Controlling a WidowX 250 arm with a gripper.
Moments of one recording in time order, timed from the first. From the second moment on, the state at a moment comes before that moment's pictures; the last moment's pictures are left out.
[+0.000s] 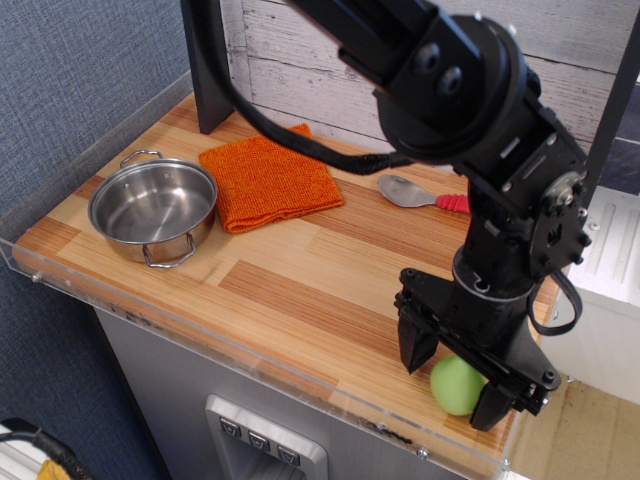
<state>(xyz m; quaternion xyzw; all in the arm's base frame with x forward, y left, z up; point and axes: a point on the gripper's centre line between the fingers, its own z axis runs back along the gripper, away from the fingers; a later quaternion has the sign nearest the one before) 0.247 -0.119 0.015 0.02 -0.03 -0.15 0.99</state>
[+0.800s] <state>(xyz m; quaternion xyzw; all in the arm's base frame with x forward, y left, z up) 0.243 -0.114 0.016 0.00 -0.05 -0.11 0.99</state>
